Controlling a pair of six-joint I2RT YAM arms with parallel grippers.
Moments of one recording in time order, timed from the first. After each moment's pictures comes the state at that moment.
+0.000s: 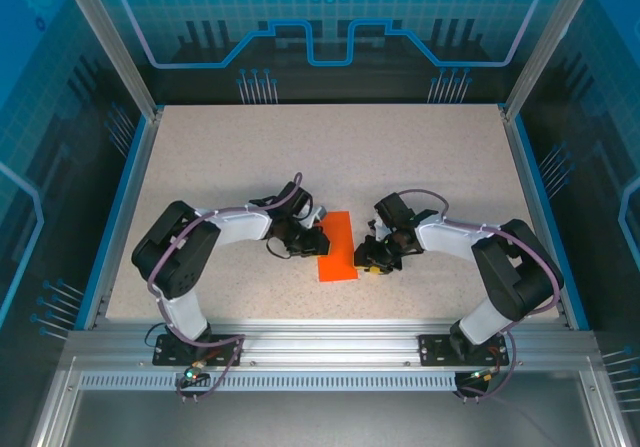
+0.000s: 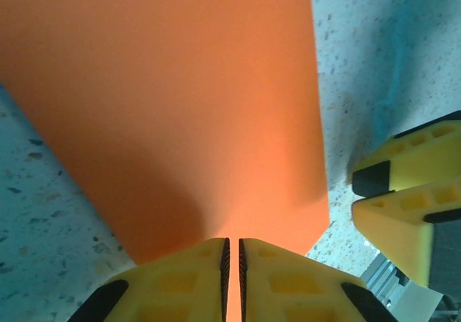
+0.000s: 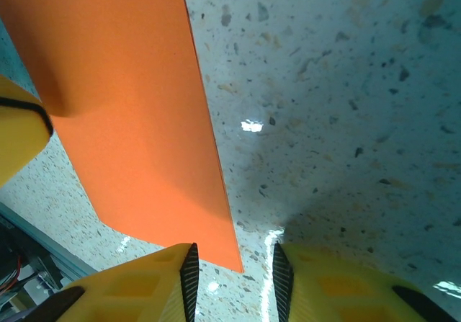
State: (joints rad) left arm -0.57 1.78 0.93 -0.30 0.59 -0.56; right arm 0.53 1.58 0.74 -0.46 -0.51 0.69
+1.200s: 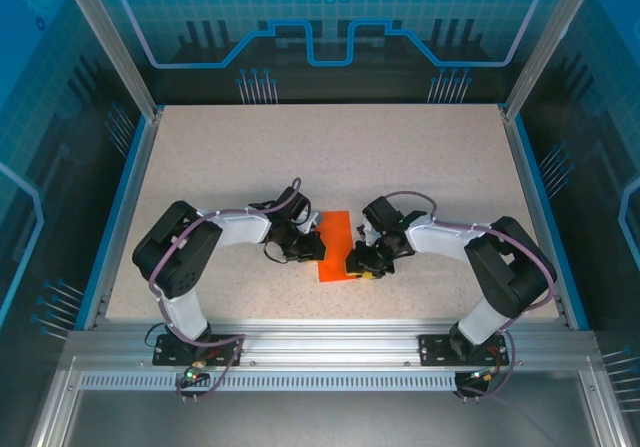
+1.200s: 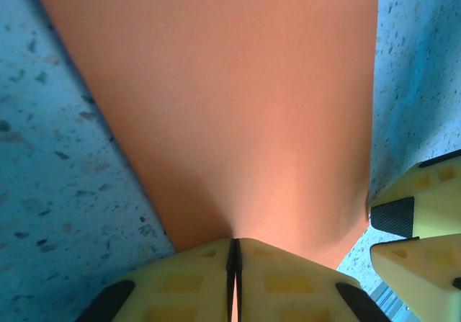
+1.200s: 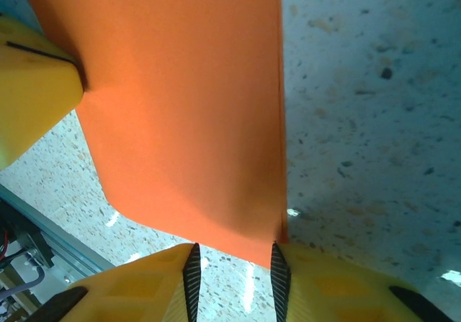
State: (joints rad) left arm -0.57 1.79 0.89 -0.30 0.57 -0.56; right arm 0.61 1.61 0.78 -0.49 -0.52 0.69
